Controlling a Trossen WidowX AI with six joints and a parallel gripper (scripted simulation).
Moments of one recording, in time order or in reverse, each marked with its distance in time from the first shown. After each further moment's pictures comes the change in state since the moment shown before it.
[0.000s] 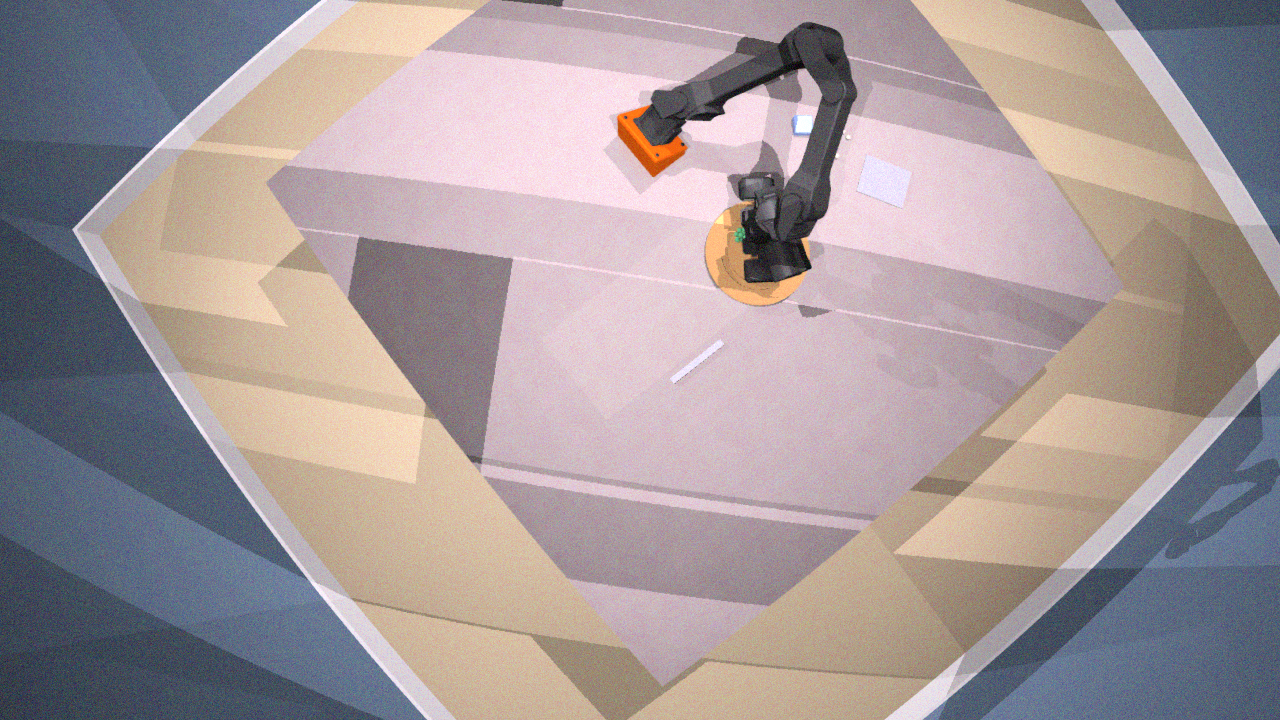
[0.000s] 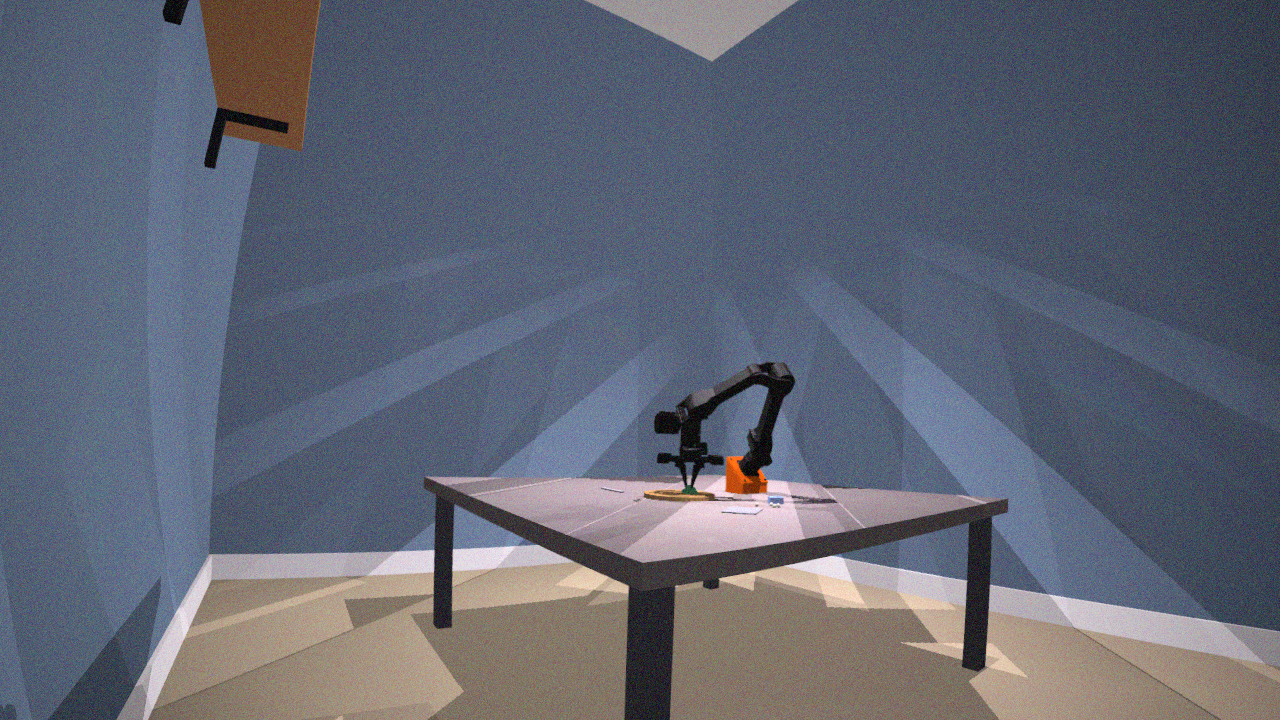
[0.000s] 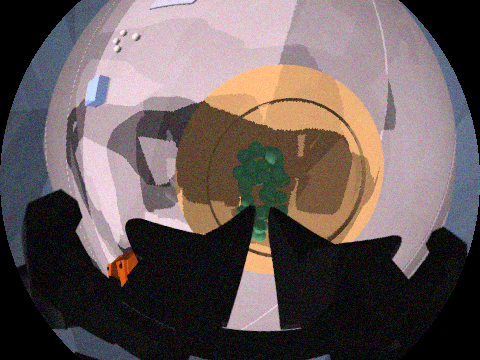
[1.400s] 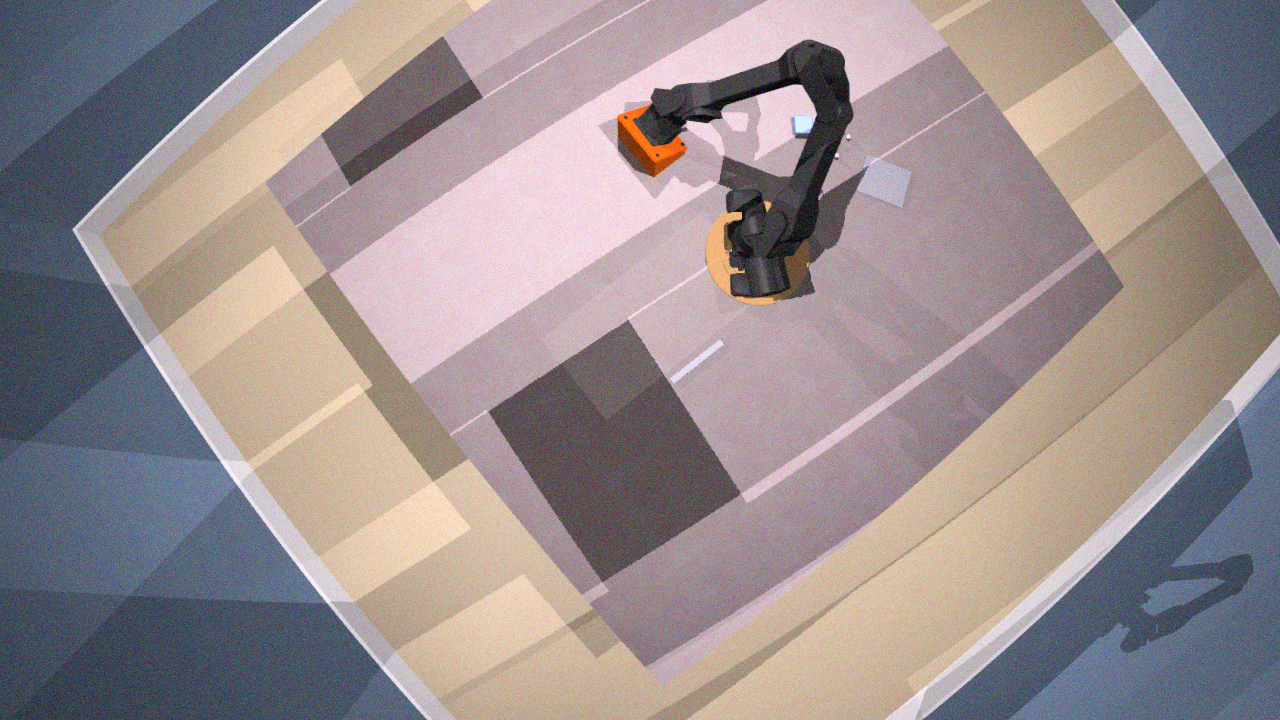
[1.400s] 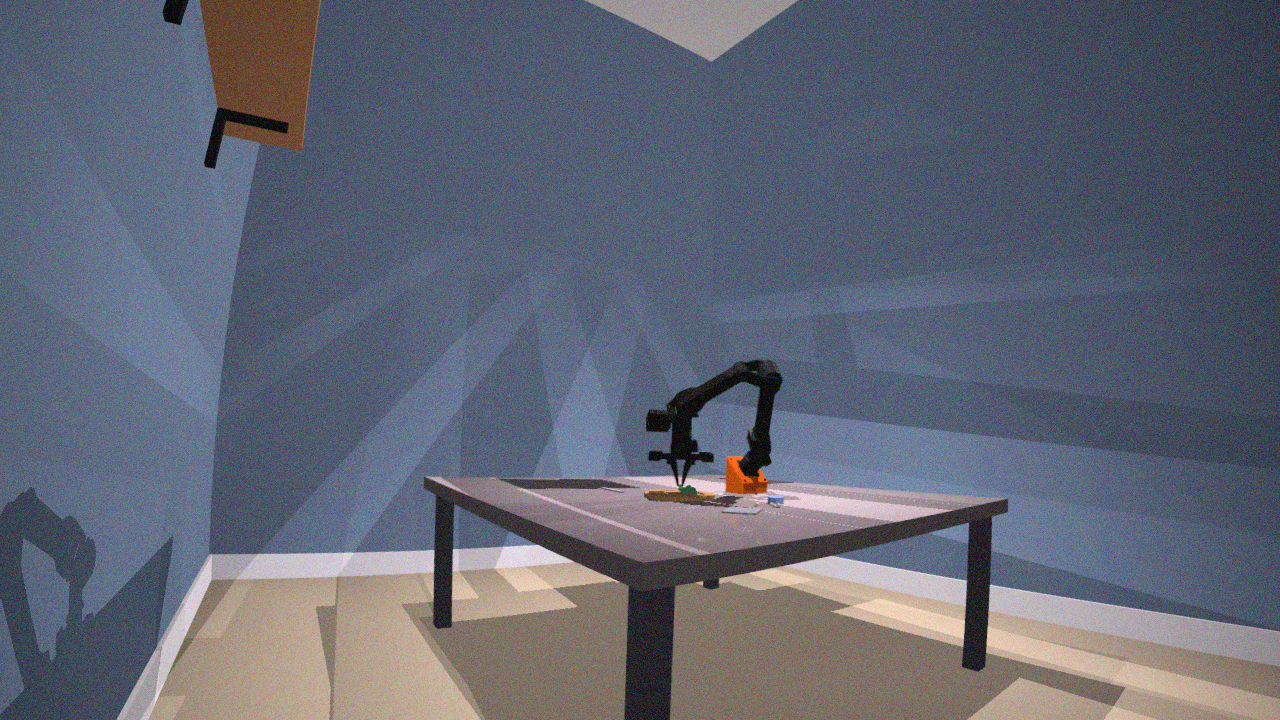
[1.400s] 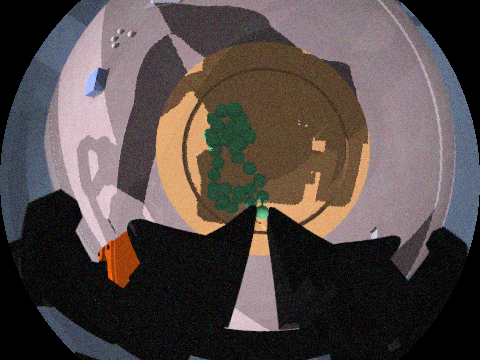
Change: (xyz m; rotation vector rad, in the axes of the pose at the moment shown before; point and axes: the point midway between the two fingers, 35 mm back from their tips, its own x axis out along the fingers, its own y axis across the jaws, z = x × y) arm -0.006 -0.025 -0.026 0.011 -0.003 0.002
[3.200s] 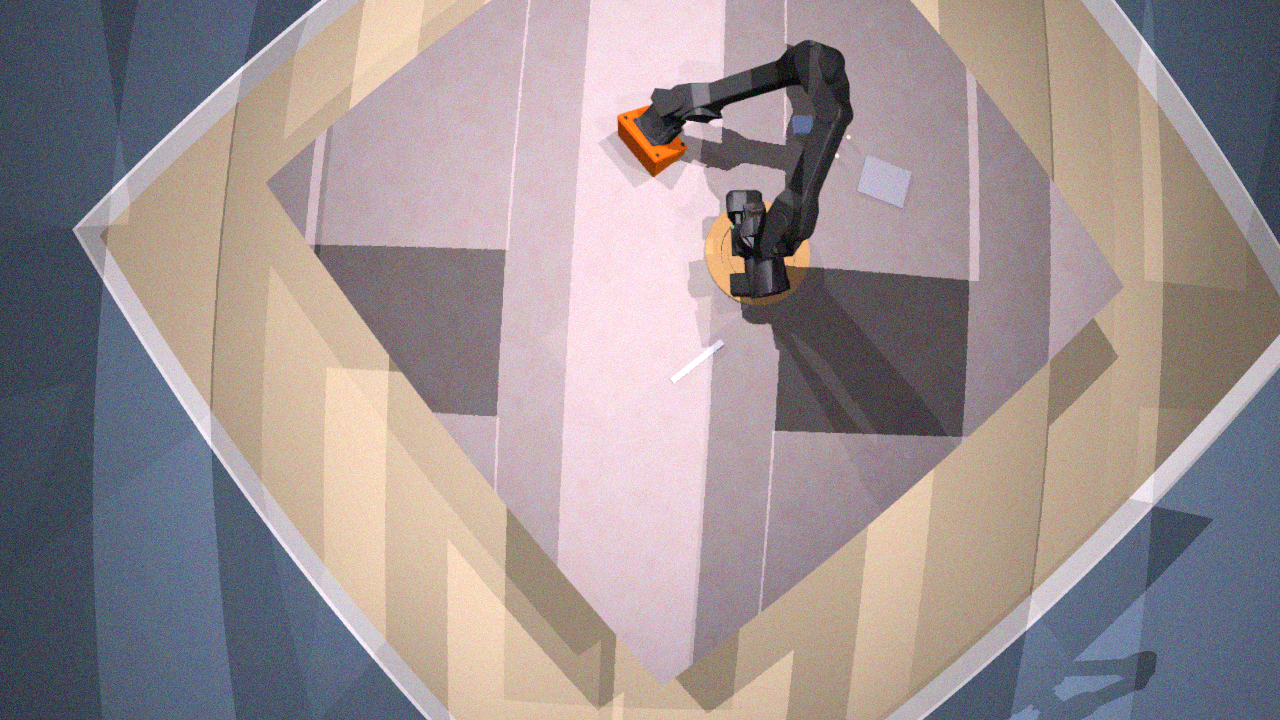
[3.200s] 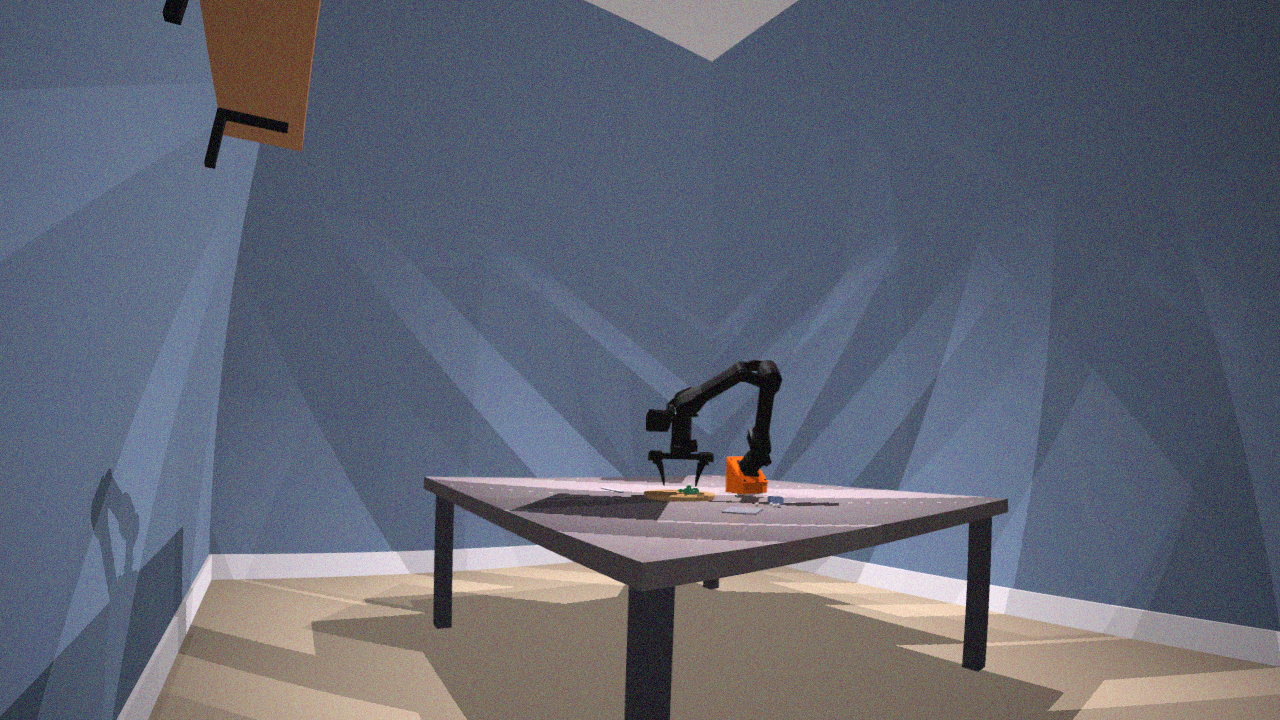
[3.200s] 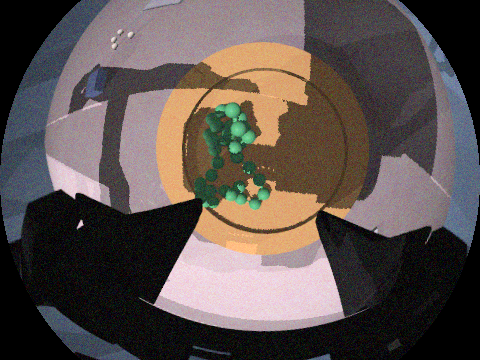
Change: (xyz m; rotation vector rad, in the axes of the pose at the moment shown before) arm -0.001 -0.001 0.000 0.003 -0.001 0.002
